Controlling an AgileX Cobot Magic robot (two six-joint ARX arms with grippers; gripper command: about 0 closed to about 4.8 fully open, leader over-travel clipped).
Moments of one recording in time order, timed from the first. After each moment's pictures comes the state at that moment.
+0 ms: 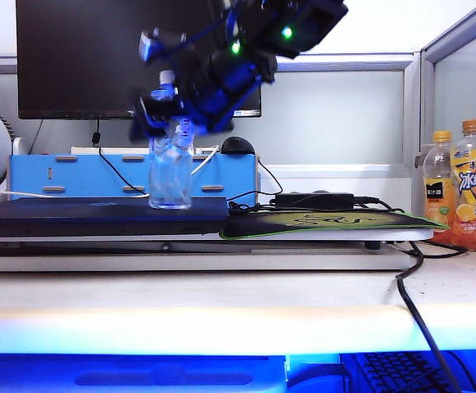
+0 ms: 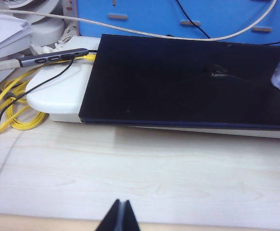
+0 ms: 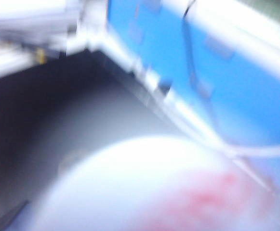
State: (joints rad) left arm 0.06 0.00 0.01 -0.15 0.06 -0.04; right arm 0.66 2.06 1.63 0.13 -0.15 -0.24
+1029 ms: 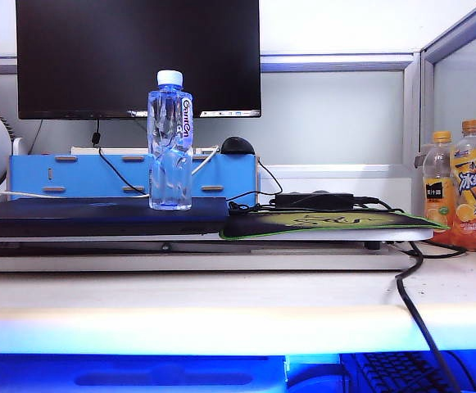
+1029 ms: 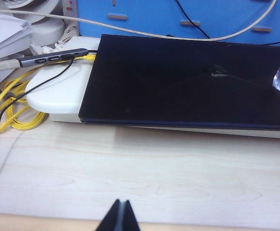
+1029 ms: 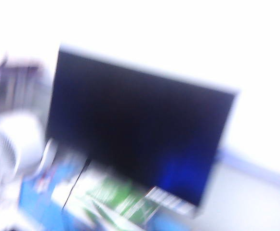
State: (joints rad) left arm 0.06 0.00 0.01 -0.15 0.06 -0.04; right arm 0.66 1.34 1.63 -0.04 0.11 -0.26
